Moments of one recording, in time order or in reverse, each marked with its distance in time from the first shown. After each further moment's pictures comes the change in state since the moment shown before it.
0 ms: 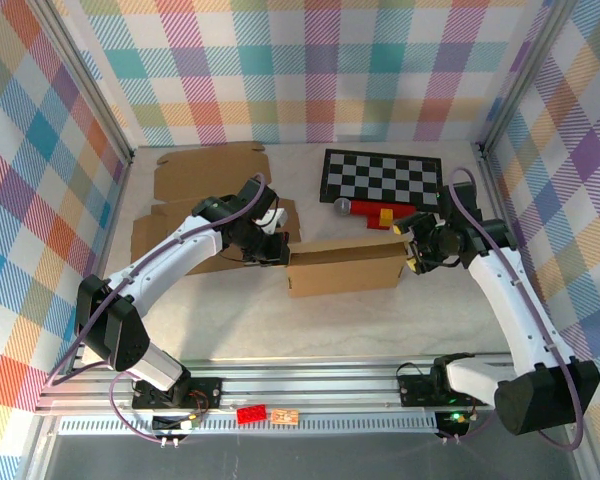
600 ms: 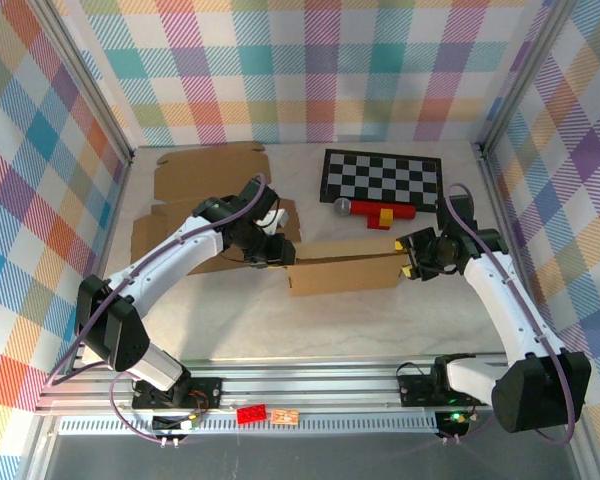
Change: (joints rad) left arm -0.009 -0.007 0.000 0.001 0.003 -0.031; right arm -0.051 0.006 -0.153 0.084 -0.053 0.045
